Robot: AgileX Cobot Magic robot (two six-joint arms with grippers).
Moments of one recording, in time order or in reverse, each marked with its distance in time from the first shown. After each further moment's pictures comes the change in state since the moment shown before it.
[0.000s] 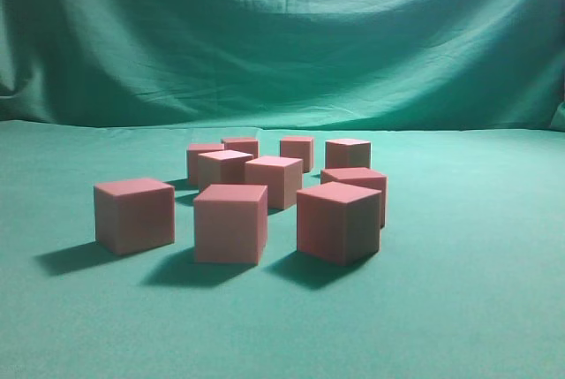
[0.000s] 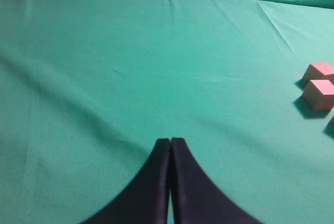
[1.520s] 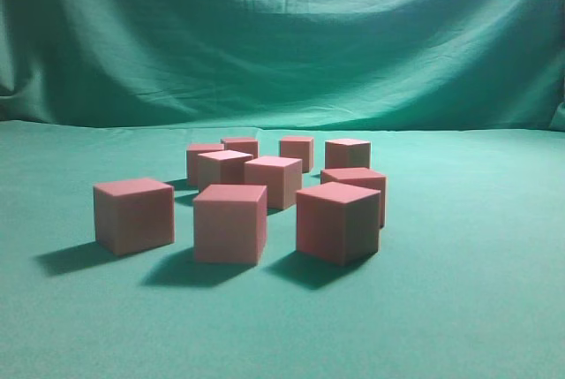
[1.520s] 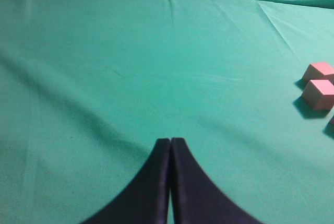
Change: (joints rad) left arm 0.000 0.000 0.000 0.000 0.000 0.000; right arm -0.290 -0.999 1.313 0.124 -0.576 0.023
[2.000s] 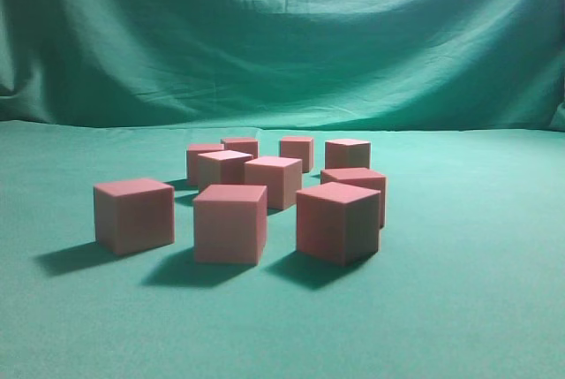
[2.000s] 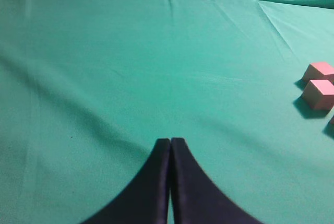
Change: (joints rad) left arm 0.000 0.000 0.000 0.000 0.000 0.000; right arm -0.499 -0.340 0.417 -0.002 -0.318 0.002
